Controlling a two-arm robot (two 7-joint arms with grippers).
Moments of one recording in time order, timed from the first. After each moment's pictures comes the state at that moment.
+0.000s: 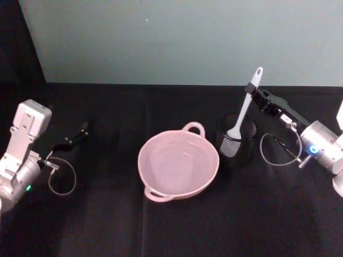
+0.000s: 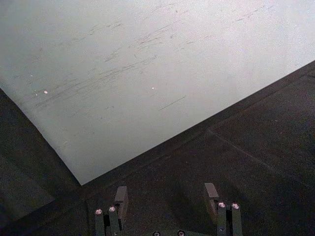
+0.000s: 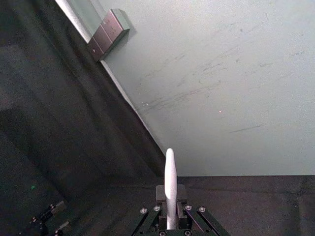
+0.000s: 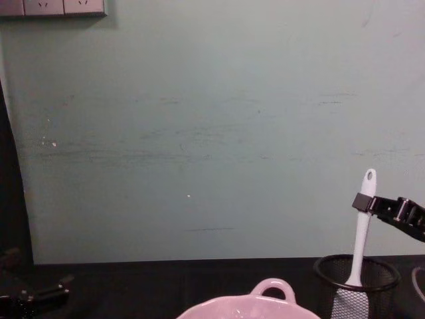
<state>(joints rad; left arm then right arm) -0.20 0.60 0.45 -1.41 -0.25 -0.12 0.03 0.48 0.38 -0.33 -1.00 0.95 0.01 0.70</state>
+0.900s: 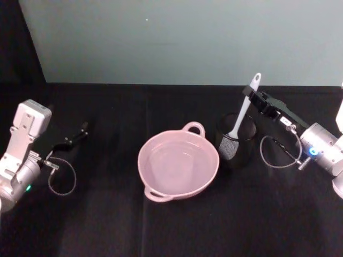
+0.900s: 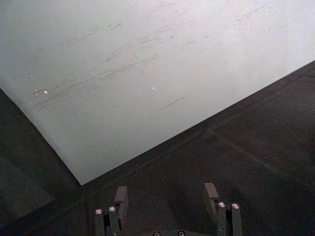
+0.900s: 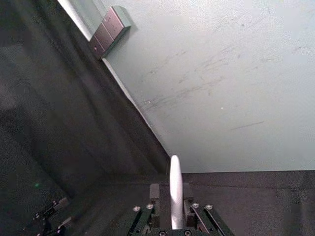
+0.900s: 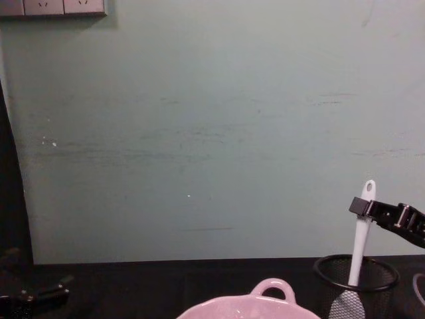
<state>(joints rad) -0.20 0.60 0.45 -1.41 -0.25 -0.12 0.03 0.49 0.38 -0.34 -0.97 0.95 0.01 0.73</state>
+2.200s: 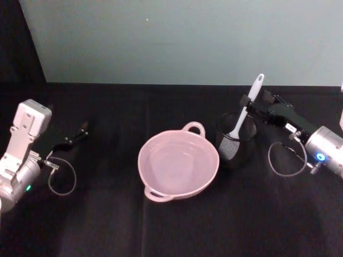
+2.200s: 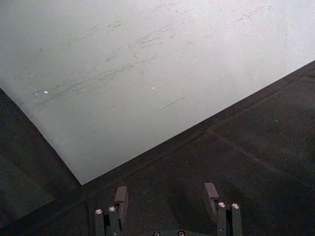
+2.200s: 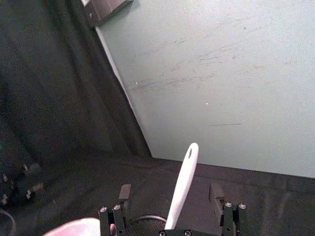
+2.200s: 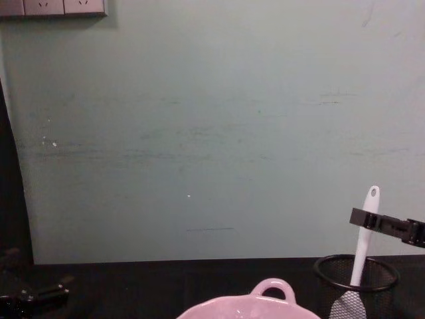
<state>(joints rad) -0.20 0.60 0.45 -1.41 -0.25 -0.12 0.03 0.44 0.45 -0.36 -1.07 0.81 -0.05 0.65</state>
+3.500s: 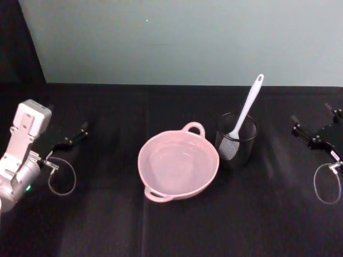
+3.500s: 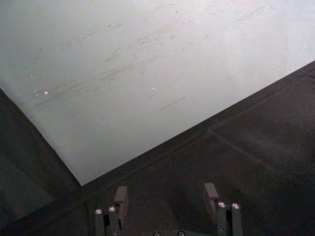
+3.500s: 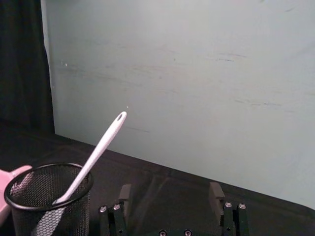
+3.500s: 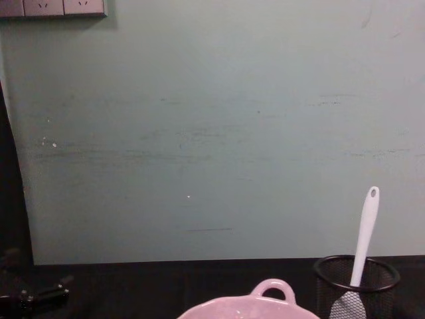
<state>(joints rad) -0.20 0.60 0.45 -1.41 -0.25 -0.12 0.03 0.14 0.56 -0.21 -1.32 0.43 -0.32 0.28</state>
